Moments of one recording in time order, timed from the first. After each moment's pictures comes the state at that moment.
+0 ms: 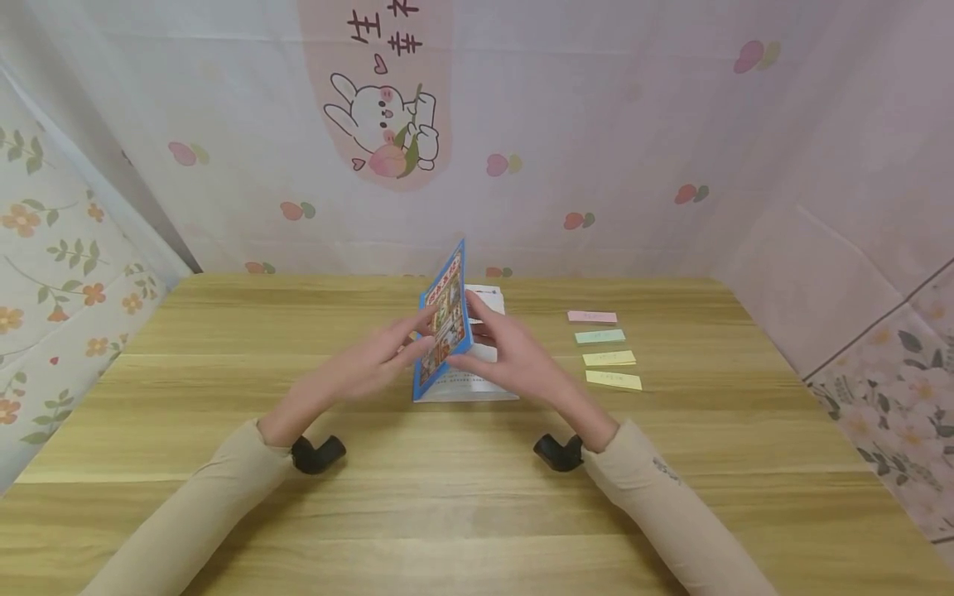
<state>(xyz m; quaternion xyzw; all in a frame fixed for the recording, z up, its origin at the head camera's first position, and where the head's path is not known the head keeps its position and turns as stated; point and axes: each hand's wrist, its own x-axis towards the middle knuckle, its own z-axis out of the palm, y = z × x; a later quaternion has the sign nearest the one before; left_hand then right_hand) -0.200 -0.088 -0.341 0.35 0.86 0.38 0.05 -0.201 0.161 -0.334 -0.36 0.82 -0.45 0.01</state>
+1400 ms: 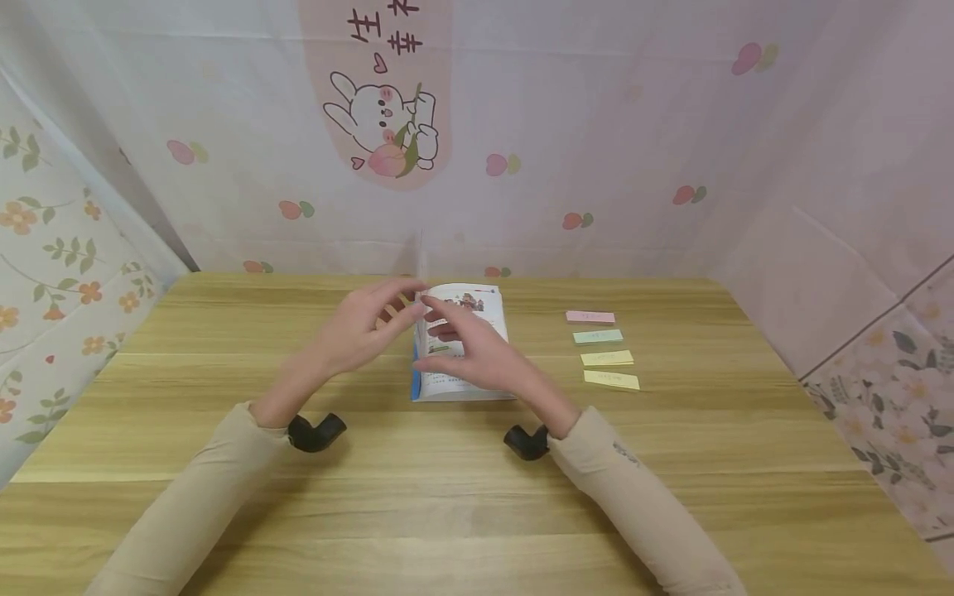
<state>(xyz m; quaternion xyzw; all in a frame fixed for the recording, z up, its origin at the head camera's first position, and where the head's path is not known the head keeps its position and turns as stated) -0.209 -0.094 -0.313 0.33 0.86 0.37 -0.11 -0.217 0.129 -0.342 -0.40 0.81 -0.43 0.03</state>
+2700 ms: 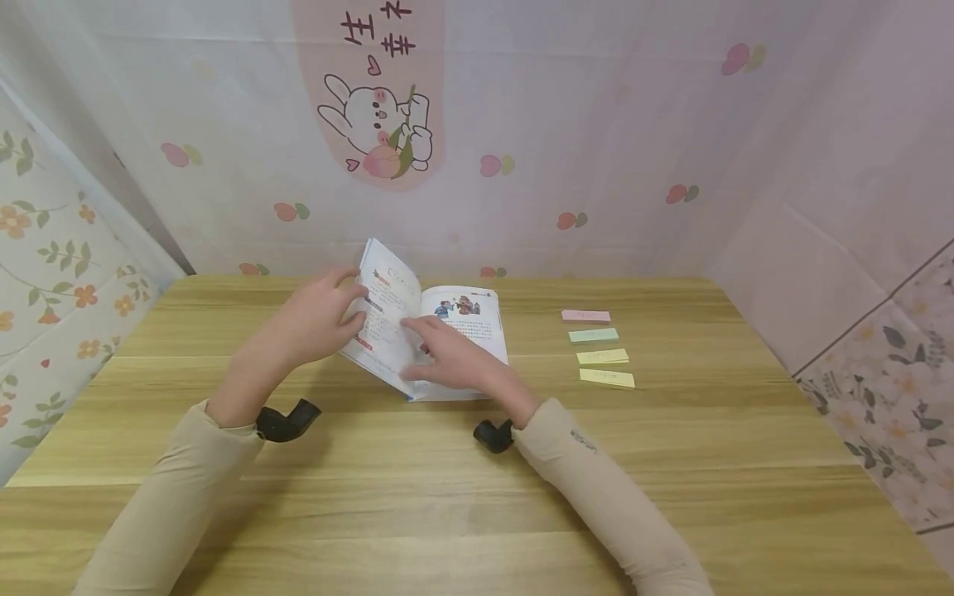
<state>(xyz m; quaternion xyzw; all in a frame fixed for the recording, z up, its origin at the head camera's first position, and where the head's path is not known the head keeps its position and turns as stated) -0.201 -0.126 -0.284 0.26 0.95 0.13 -0.10 -0.224 0.098 -0.351 -0.35 0.88 -0.30 0.10</state>
